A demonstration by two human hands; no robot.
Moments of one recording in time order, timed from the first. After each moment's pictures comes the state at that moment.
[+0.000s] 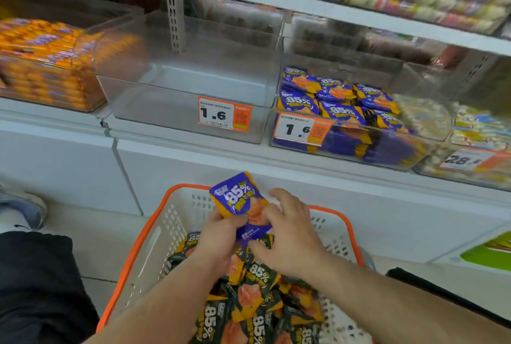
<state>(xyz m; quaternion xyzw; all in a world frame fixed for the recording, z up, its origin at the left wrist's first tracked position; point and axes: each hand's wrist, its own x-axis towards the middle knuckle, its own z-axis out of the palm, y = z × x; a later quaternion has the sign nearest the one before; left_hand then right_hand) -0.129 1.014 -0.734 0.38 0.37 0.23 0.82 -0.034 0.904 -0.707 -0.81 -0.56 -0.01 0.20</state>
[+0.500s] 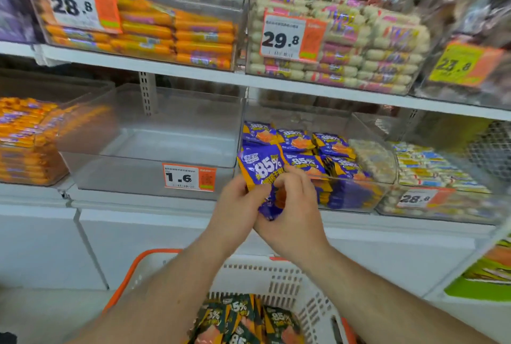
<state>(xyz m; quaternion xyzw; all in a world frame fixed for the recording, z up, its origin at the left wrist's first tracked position) -0.055 1.015 -0.583 0.63 0.17 0.31 0.70 0.020 0.927 -0.601 -0.76 -0.43 -0.18 0.45</state>
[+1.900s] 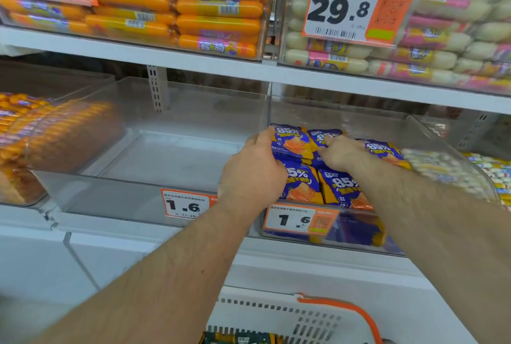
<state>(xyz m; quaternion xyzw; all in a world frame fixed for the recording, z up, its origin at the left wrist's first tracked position) 0.035 1.115 -0.558 0.87 0.30 0.26 0.29 0.260 1.051 -0.569 -0.96 -0.29 0.02 0.01</state>
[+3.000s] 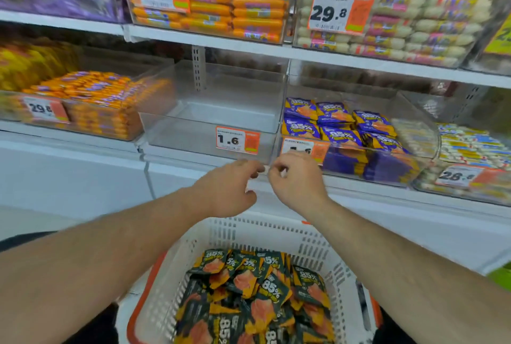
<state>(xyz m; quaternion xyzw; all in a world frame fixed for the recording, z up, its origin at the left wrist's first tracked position) -0.154 1.052 -0.580 0.96 0.20 0.05 0.20 -0.007 0.959 -0.606 -0.77 -0.51 -0.12 0.36</state>
